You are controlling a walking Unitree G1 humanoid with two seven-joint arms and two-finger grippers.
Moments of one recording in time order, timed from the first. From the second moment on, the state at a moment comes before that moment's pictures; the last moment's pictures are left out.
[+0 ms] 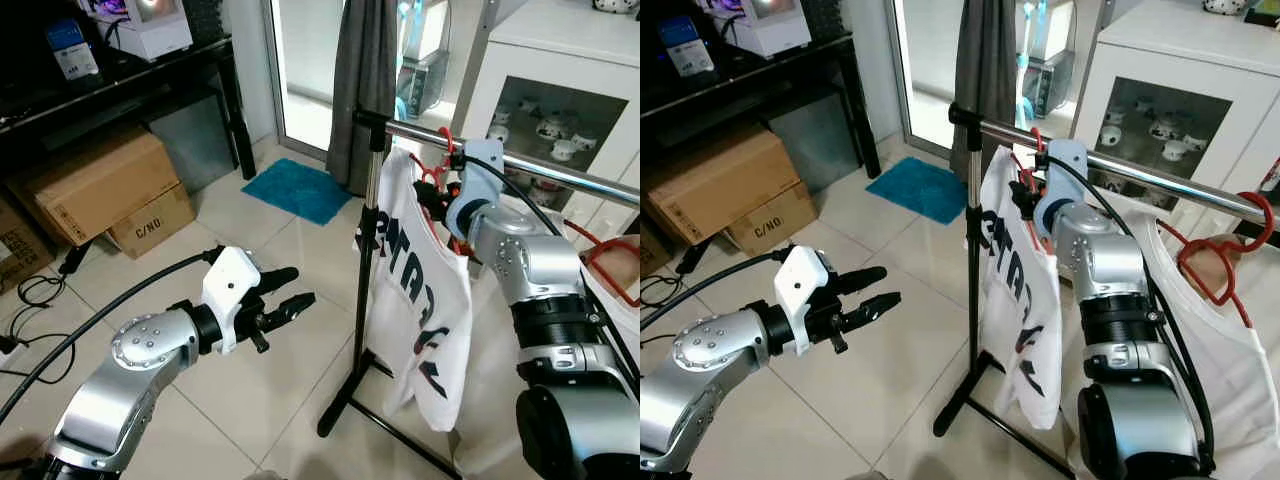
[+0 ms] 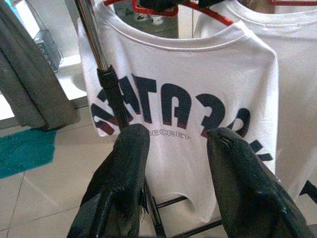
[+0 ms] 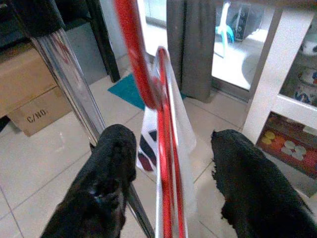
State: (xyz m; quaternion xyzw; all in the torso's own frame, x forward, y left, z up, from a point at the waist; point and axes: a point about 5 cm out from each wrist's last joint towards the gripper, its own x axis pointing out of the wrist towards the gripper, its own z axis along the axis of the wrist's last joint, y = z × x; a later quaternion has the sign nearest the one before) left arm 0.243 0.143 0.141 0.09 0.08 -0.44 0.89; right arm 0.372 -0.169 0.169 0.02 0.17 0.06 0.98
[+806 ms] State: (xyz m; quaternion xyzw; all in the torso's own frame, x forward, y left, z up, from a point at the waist) left arm 0.243 0.144 0.141 0.10 0.08 -0.44 0.89; right arm 0.376 -0.172 0.172 0.02 0.17 0.08 0.98
